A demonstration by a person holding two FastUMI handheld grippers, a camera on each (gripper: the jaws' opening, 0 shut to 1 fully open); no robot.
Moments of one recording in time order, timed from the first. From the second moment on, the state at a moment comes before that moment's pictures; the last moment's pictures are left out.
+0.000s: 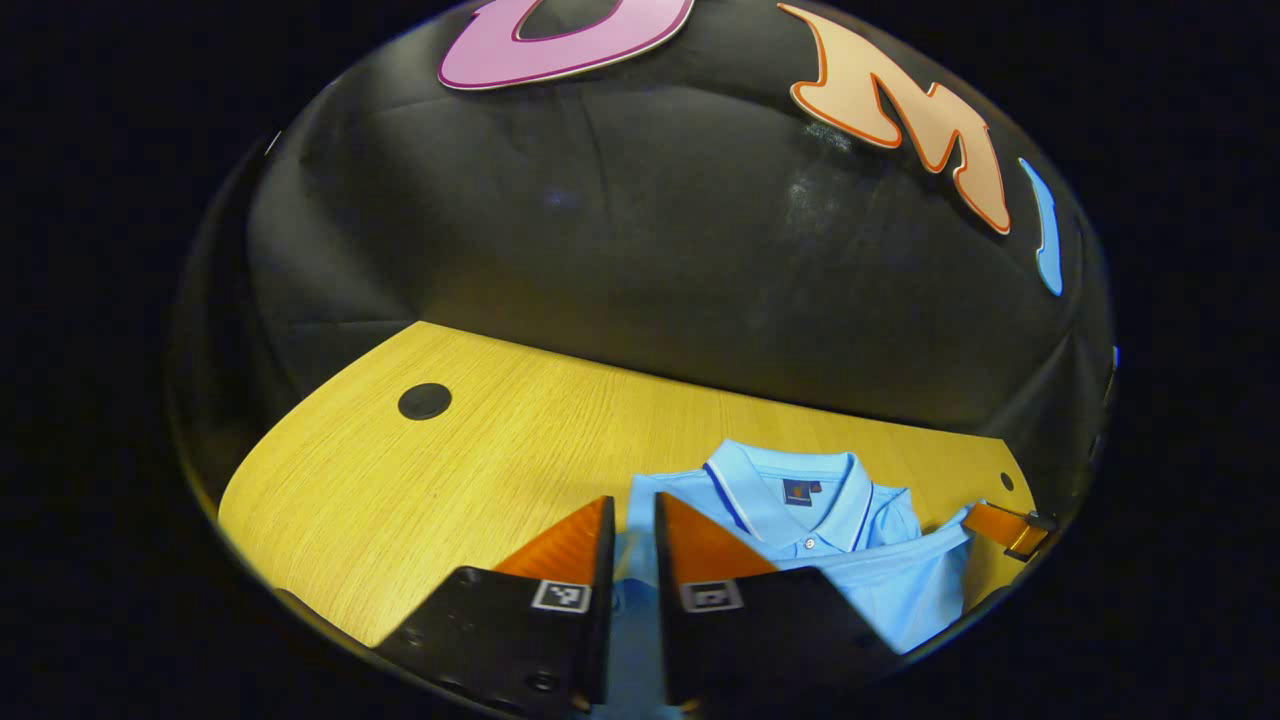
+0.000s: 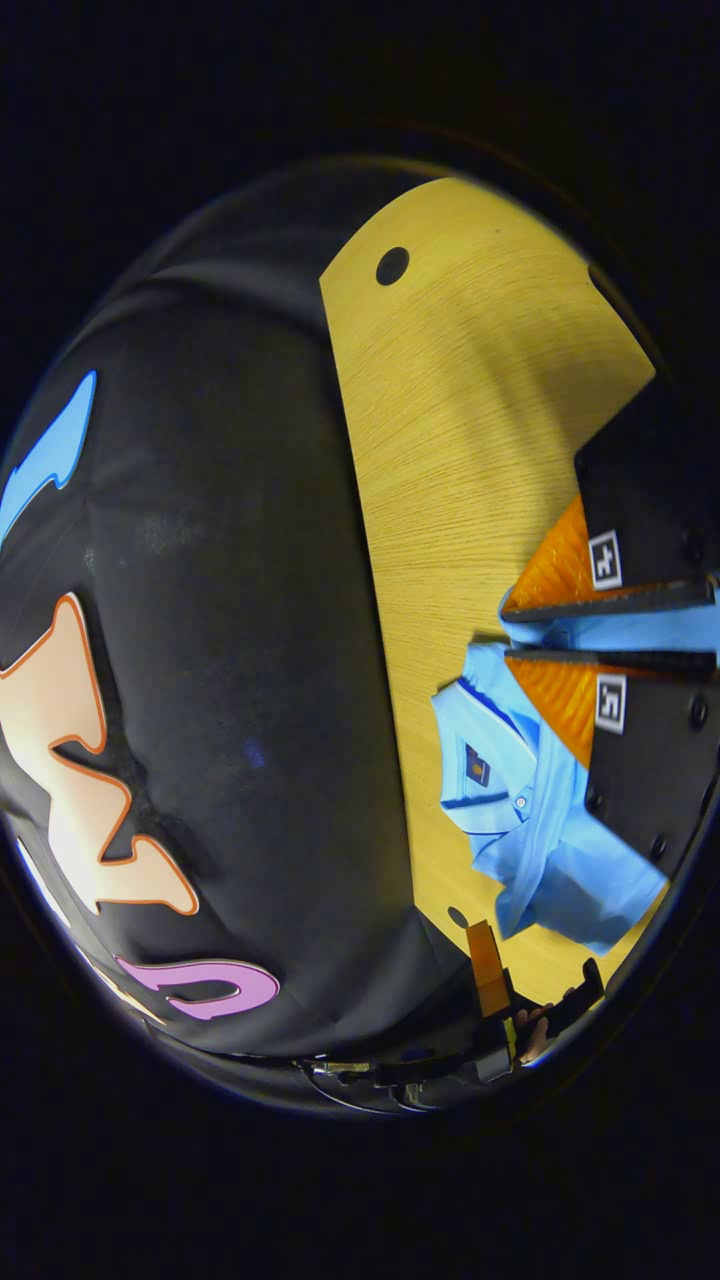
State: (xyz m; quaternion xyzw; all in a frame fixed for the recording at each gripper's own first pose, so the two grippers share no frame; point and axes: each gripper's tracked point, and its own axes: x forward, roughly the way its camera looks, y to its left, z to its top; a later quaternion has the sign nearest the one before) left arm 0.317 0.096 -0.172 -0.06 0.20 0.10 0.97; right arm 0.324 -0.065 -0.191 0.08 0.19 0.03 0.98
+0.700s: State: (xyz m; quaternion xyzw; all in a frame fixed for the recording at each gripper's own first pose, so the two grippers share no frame) left arm 0.149 0.043 -0.111 -0.03 0.18 0.07 0.98; right arm 0.160 -0.024 -0.128 0.06 0.16 0.07 0.98
